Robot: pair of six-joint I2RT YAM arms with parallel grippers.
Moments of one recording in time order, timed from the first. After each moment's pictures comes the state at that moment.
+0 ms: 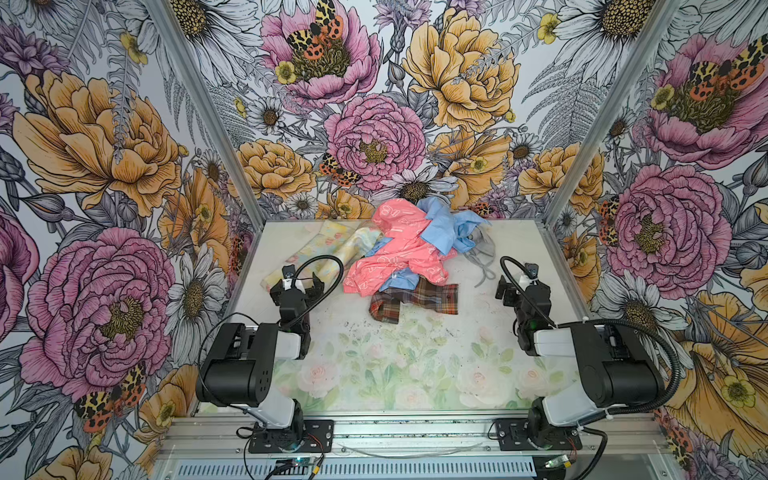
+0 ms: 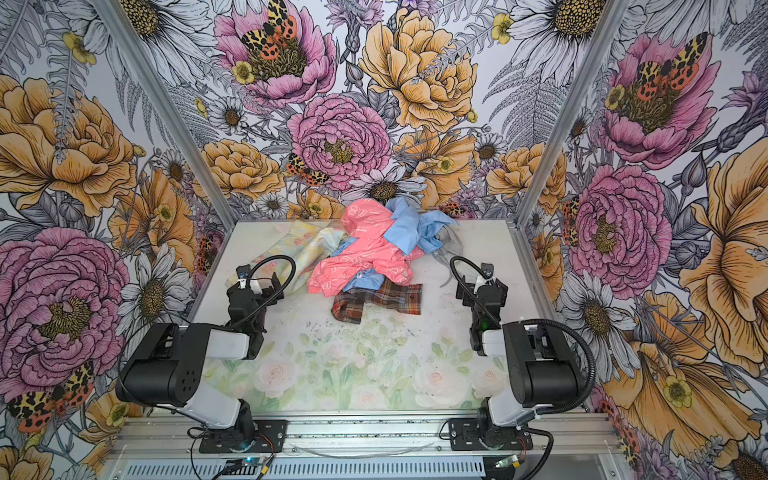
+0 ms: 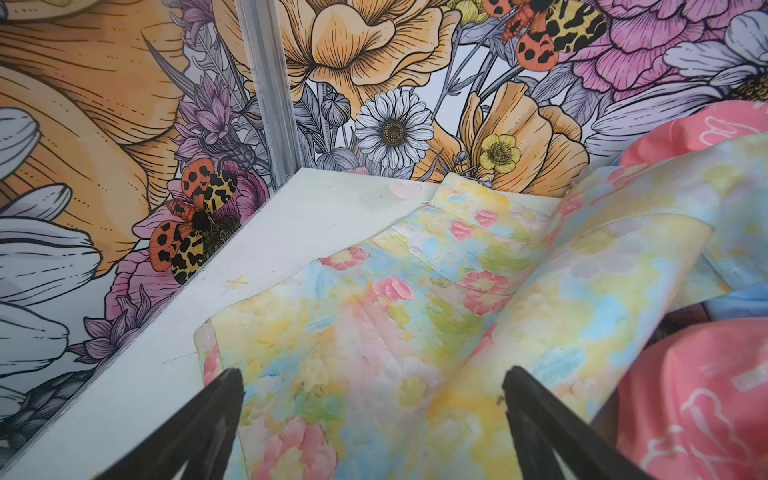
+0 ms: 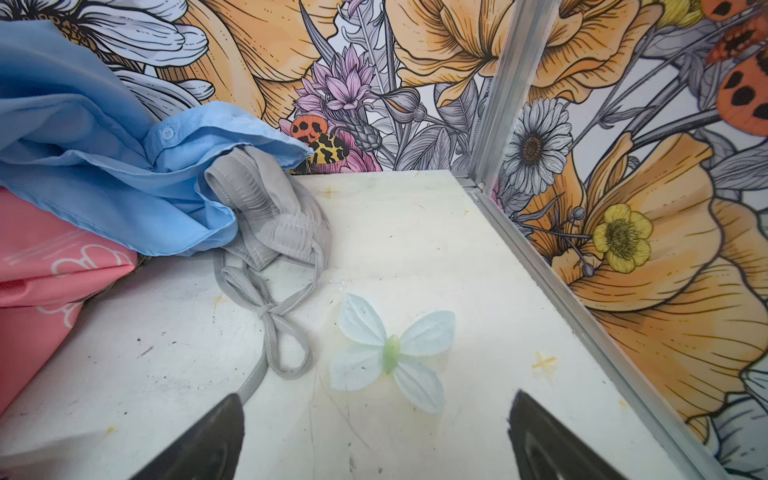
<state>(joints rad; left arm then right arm) -0.04 1.56 0.36 1.01 -0.28 -0.06 0.00 1.54 0.38 0.87 0.19 0.01</state>
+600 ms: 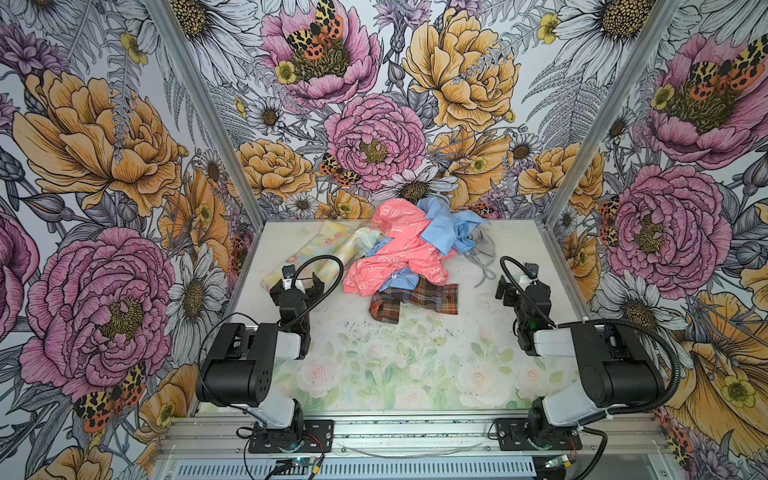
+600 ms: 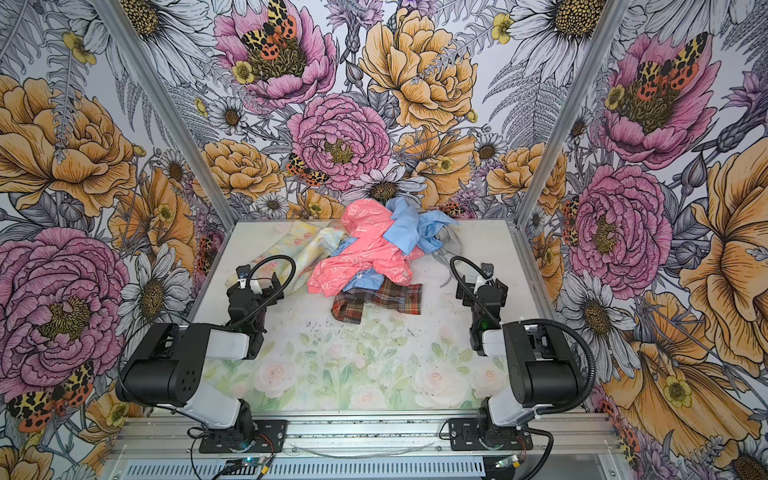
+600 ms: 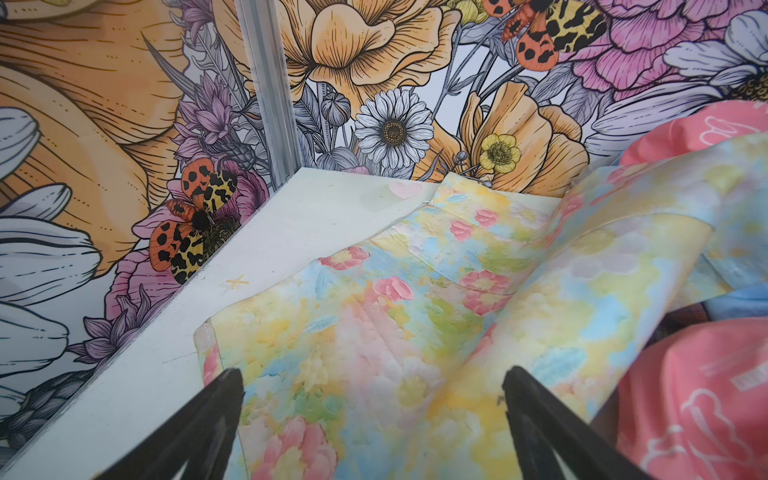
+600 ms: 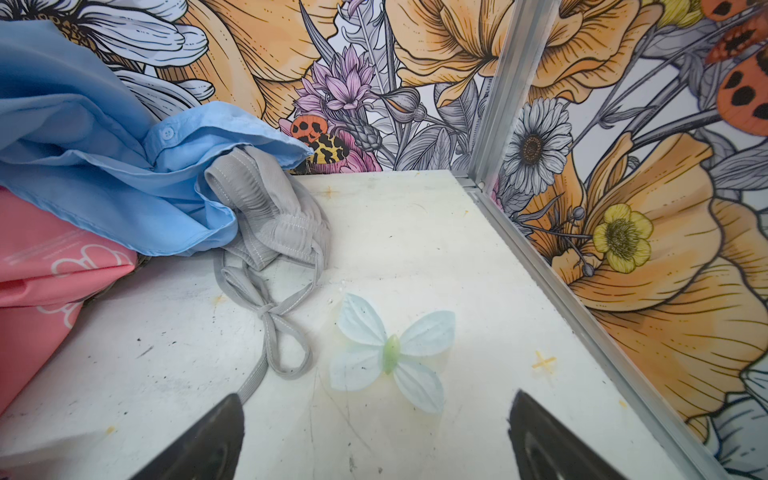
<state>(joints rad) -0.03 1.56 0.36 1.01 -0.28 -0.06 0.00 1.54 0.38 0.87 0.19 0.01</state>
